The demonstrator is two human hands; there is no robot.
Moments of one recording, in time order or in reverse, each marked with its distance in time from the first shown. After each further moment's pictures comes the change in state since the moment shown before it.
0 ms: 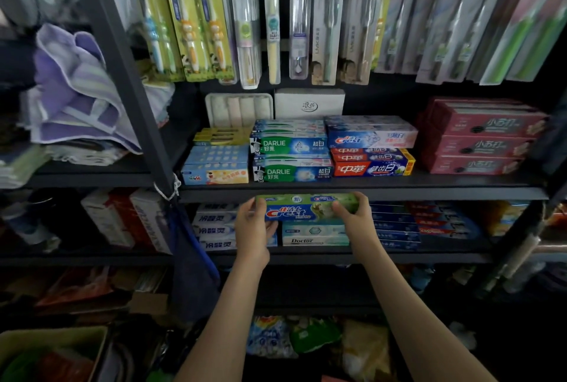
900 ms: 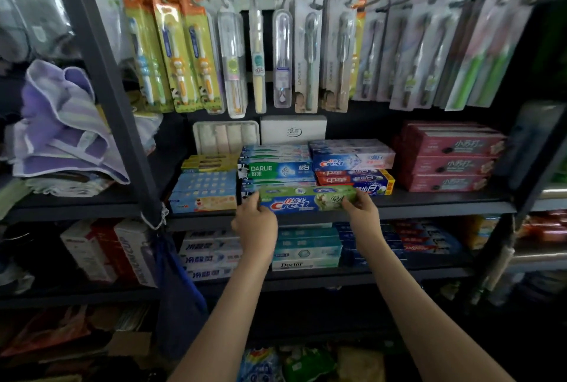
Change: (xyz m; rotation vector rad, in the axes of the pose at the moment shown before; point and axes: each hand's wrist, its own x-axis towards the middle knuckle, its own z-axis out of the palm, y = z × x) left_hand -0.006 0.043 0.040 0.777 0.043 0.329; right_hand 0.019 -0.046 -0.023 0.037 0.122 -0.095
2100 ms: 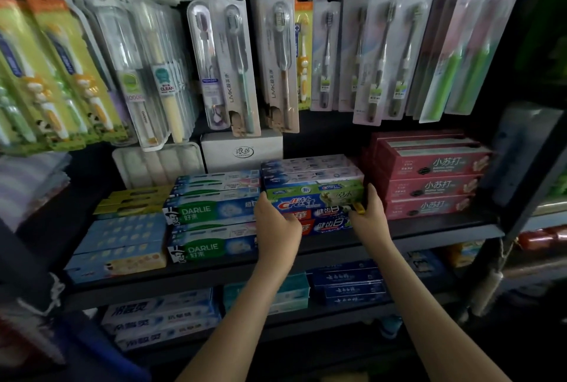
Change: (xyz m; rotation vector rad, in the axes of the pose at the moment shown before) left_hand 0.040 0.084 0.148 -0.017 -0.178 0.165; right_hand 0.135 -0.001 -0.074 -0.352 0.057 -0.113
